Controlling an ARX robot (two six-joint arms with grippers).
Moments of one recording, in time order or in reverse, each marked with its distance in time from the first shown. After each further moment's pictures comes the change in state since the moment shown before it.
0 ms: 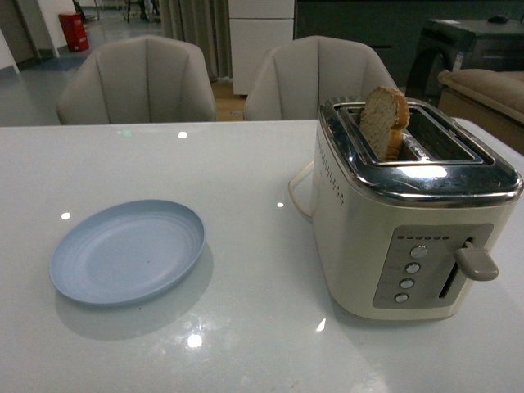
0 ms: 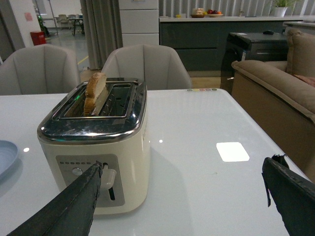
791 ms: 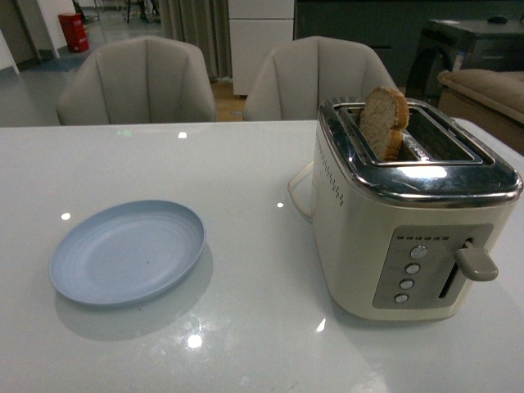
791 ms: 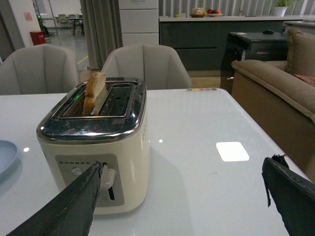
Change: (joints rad) left arm 0.000 -0.356 0.000 -0.374 -0.001 0.000; right arm 0.000 0.000 0.000 0.000 -0.001 0.000
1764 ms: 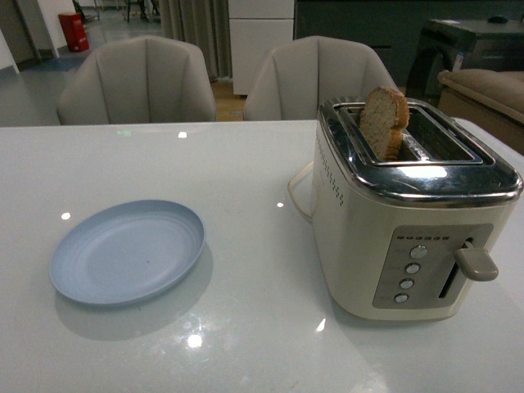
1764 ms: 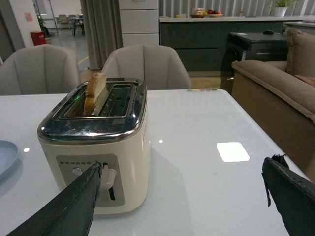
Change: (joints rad) left arm 0.000 0.000 0.000 0.004 0.001 0.001; right arm 0.000 0.000 0.000 0.000 0.000 0.000
